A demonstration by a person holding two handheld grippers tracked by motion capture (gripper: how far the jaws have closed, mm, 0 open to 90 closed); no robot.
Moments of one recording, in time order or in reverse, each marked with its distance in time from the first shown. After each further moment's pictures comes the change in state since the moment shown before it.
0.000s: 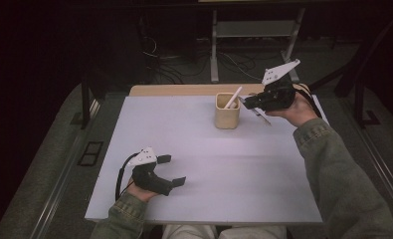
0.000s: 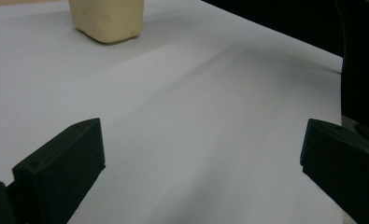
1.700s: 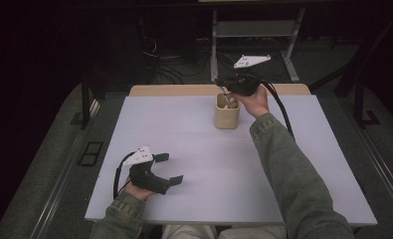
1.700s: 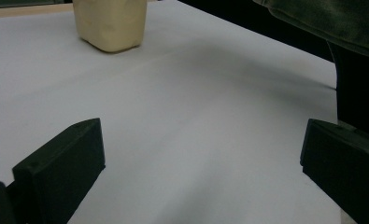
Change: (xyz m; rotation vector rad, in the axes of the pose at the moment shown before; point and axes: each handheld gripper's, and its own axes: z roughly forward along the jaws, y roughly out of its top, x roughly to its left) left arm 0.004 0.001 -0.006 -0.028 -0.011 0.002; right arm -0.031 0.029 0.088 -0.295 -0.159 0.181
